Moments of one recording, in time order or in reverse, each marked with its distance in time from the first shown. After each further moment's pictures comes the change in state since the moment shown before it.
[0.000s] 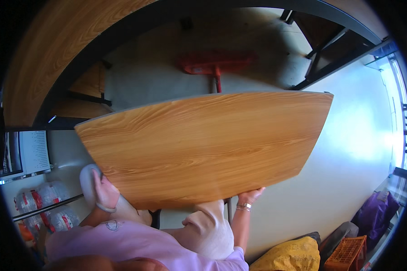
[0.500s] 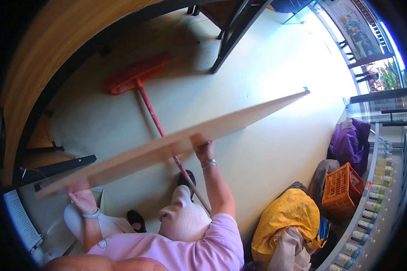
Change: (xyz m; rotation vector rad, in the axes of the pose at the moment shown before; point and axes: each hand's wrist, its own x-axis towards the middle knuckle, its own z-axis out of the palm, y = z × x) left_hand 0.088 -0.031 0.001 -0.026 -0.375 0.342; right_hand 0.102 -0.007 0.051 0.177 -0.600 0.238
